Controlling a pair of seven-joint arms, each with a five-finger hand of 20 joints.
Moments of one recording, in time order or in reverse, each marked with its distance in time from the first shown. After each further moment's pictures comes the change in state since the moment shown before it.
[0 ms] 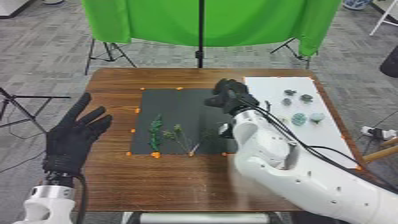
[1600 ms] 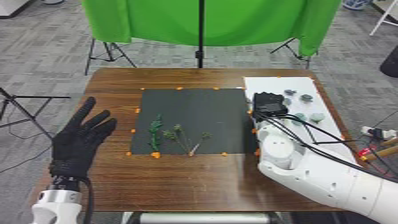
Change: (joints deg) left arm 0.7 1.7 3.1 0.6 -1.3 0.8 4.0; right arm 5.0 3.3 -11.0 16.0 -11.5 -4.1 6.8
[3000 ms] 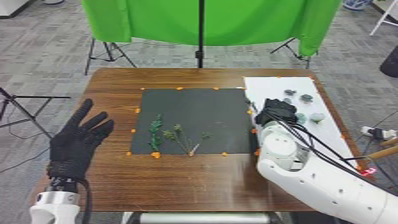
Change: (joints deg) left arm 0.8 0.2 -0.4 -0.1 -0.3 1.0 0.2; right arm -9.2 -1.4 13.2 -6.4 5.6 -10.0 9.9
